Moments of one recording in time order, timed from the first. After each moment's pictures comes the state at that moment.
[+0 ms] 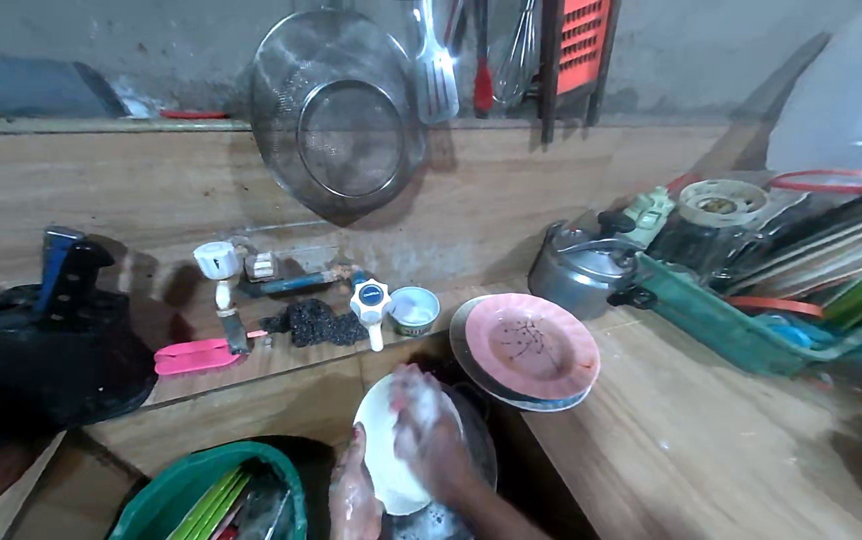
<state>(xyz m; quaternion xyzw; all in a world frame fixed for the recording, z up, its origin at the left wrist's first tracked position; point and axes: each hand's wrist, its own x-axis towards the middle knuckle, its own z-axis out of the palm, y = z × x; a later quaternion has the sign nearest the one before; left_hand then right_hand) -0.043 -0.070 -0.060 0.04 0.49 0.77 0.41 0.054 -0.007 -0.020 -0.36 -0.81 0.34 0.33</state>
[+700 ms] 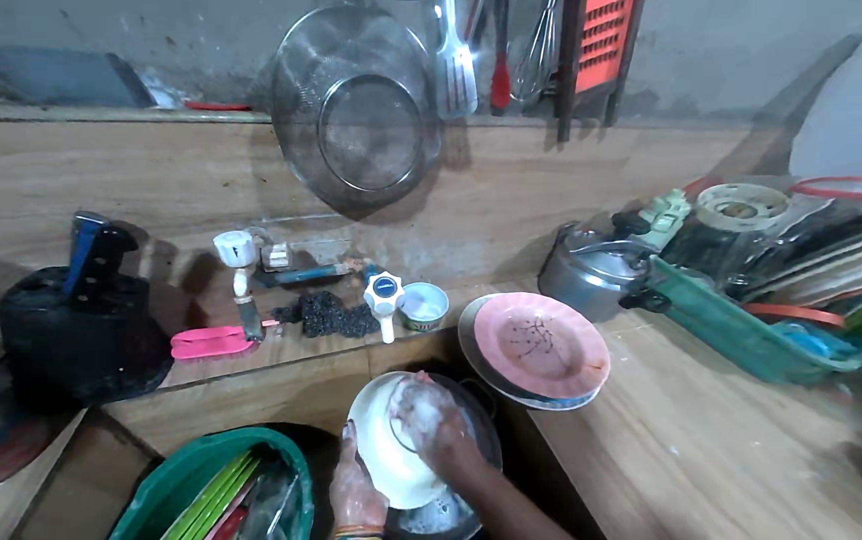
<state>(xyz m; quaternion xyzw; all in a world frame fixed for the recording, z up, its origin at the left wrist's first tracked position) -0.047 -0.067 -0.067 -0.07 0.46 0.79 0.40 0.055 0.000 -0.034 -0.30 -0.85 0.20 0.37</state>
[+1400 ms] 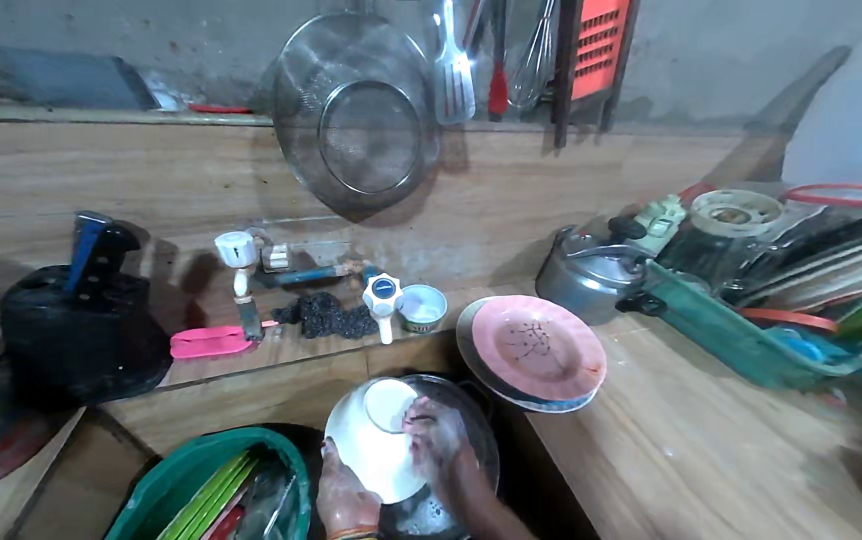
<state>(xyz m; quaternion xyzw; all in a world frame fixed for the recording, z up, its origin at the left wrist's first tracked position) -0.047 -0.070 -0.066 -0.11 0.48 0.81 0.31 0.077 -0.016 -0.057 -0.31 -0.81 0.36 0.35</state>
